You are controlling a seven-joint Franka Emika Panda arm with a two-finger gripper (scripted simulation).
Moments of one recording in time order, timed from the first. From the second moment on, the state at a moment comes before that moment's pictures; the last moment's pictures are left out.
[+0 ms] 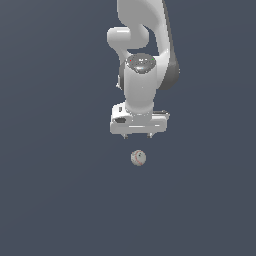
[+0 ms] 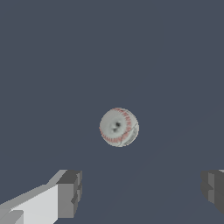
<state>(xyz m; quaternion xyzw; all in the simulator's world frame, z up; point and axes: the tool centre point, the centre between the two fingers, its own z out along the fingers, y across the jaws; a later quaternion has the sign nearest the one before) 0.007 0.038 0.181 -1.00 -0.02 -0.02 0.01</state>
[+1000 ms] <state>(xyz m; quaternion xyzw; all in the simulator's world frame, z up) 0.005 0.042 0.173 -1.00 0.02 -0.01 0.02</state>
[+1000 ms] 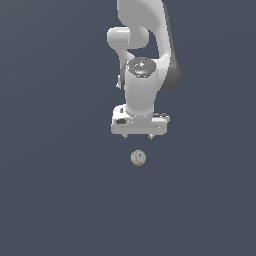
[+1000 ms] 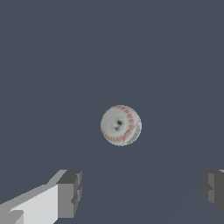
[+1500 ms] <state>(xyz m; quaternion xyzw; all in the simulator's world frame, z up) 0.009 0.043 0.162 -1.00 0.08 -0.01 0.02</state>
